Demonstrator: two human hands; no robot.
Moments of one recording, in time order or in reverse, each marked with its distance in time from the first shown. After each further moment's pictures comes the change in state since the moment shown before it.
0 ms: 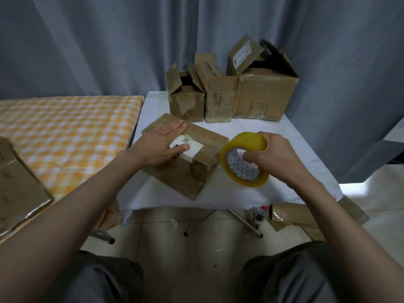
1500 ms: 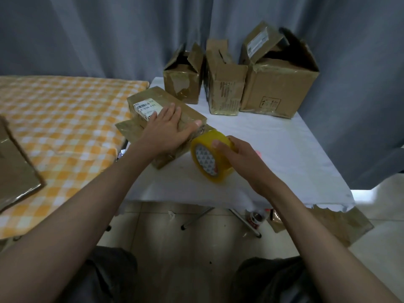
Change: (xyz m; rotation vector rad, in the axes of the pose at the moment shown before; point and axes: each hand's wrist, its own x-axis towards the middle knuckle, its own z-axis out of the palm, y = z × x) left_hand 0.023 0.019 0.014 -0.072 0.074 -0.394; right_hand 0.021 0.004 0.077 0.336 -0.272 0.038
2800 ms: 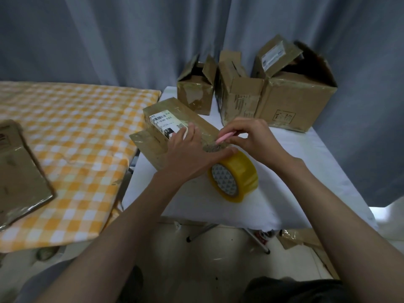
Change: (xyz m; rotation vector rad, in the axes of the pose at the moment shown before) left_hand -0.037 0.045 -0.010 -0.197 0.025 -0.125; right_hand 0.067 -0.041 -0.025 -0.444 -0.036 -0.632
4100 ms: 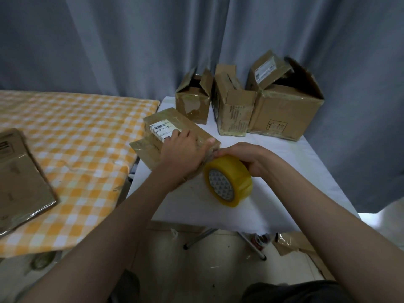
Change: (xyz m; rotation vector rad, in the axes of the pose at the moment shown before) left_hand 0.021 -0.011 -0.012 0.179 0.155 0.107; right_hand 0.013 -0.015 0.009 0.551 -0.285 1.119
